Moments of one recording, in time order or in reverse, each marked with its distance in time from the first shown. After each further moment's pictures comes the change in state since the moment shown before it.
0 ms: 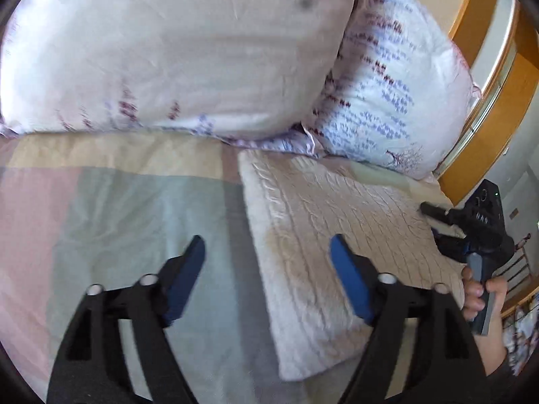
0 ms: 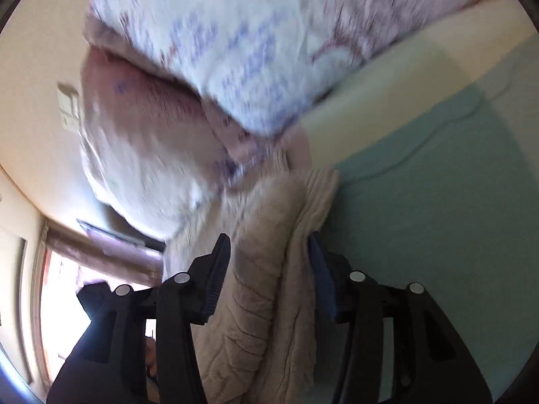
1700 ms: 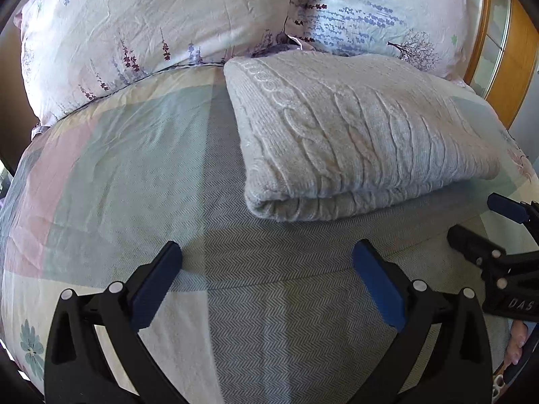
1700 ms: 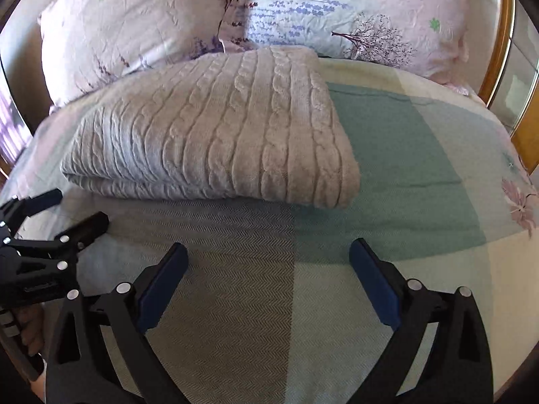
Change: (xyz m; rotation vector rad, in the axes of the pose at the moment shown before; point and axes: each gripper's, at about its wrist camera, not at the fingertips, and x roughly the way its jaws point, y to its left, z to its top) left arm 0.015 -0.065 -0.100 0.185 0.164 0.273; right arm 0.015 0.060 -0.166 -0.544 0.020 -0.717
